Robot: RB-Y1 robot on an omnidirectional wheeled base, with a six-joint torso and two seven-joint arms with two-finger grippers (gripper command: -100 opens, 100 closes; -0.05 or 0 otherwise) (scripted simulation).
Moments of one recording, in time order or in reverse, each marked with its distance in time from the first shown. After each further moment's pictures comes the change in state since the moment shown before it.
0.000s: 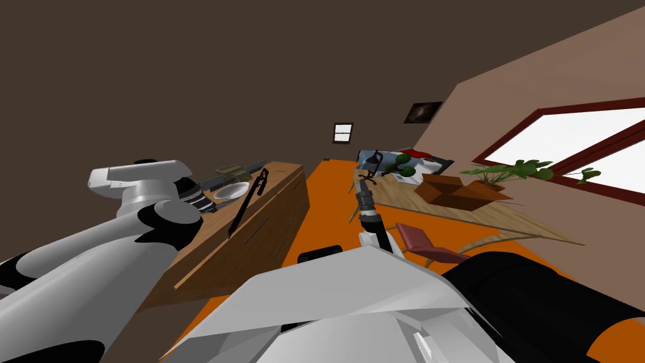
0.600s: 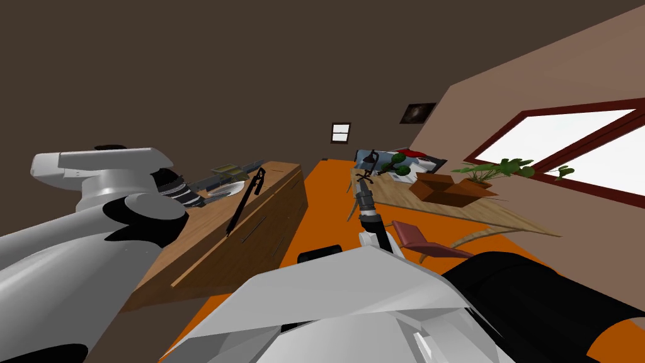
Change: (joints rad) left arm -0.090 0.074 -0.040 0.040 -0.006 -0.024 0.024; right arm 0.000 0.000 0.000 0.000 0.000 0.000 0.000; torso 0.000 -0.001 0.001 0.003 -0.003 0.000
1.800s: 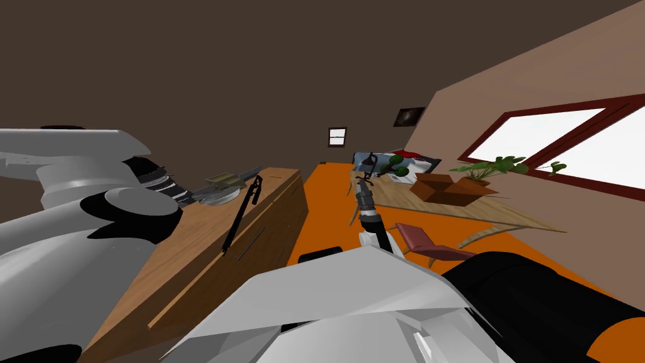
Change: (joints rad) left arm -0.061 0.020 0.008 -0.079 -0.040 0.131 -0.024; right arm 0.000 0.000 0.000 0.000 0.000 0.000 0.000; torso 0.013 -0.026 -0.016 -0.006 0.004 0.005
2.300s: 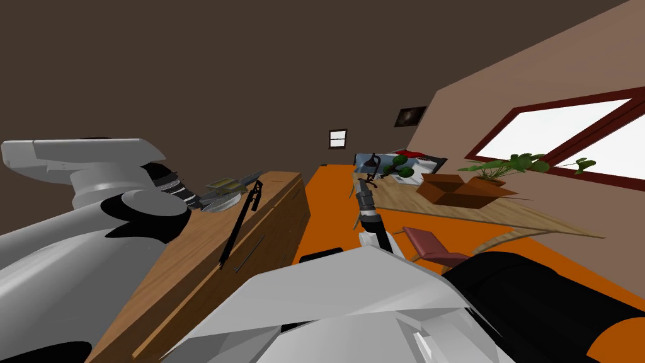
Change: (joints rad) left arm 0.027 -0.040 0.035 -0.001 -0.036 0.064 -0.012; right arm 0.000 0.000 0.000 0.000 0.000 0.000 0.000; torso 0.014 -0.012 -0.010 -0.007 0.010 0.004
